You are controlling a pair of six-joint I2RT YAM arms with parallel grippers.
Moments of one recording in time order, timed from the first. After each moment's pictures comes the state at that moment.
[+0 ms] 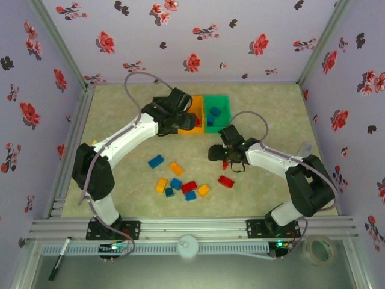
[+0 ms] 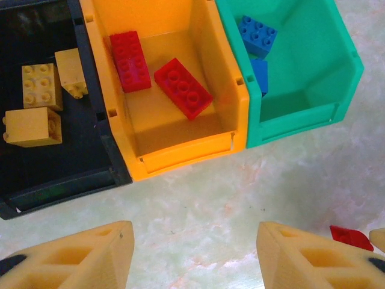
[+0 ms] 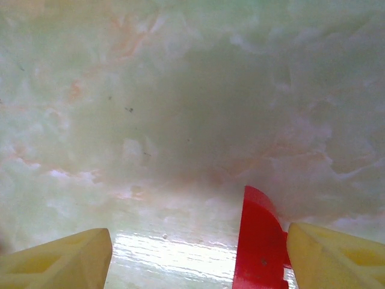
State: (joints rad) left arm -0.71 1.77 1.59 -0.74 -0.15 -0.38; right arm 0.60 1.52 0.86 -0.42 0.00 0.56
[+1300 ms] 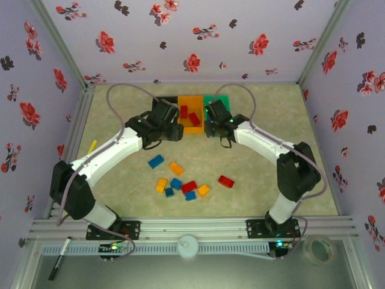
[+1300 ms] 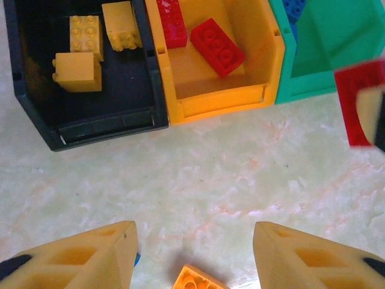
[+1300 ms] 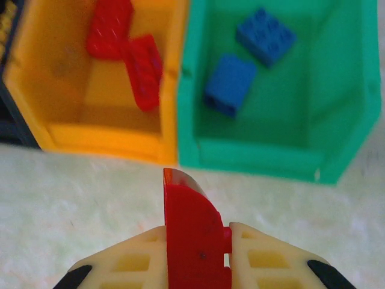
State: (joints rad) left arm -0.71 1.51 1.32 -0.72 -0.18 -0.43; right arm 0.62 1.74 1.34 -0.52 0.17 0.39
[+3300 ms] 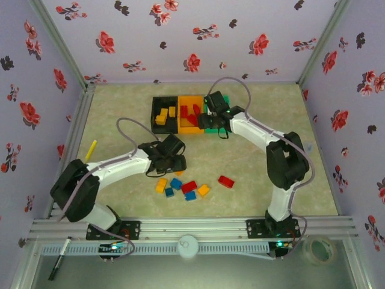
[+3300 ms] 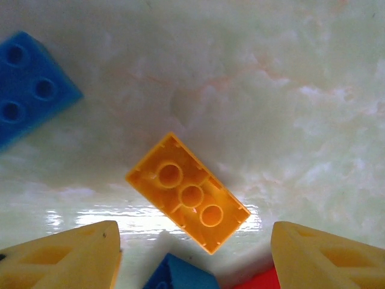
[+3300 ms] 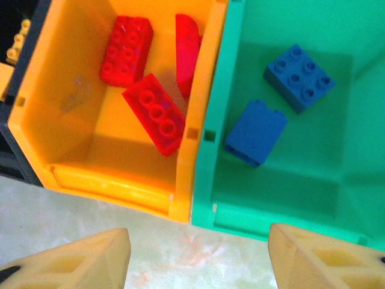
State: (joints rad) left arm -0.85 1.53 0.94 -0.59 -0.09 -0.89; right arm 0.56 1.84 1.42 -0.50 0.07 0.31
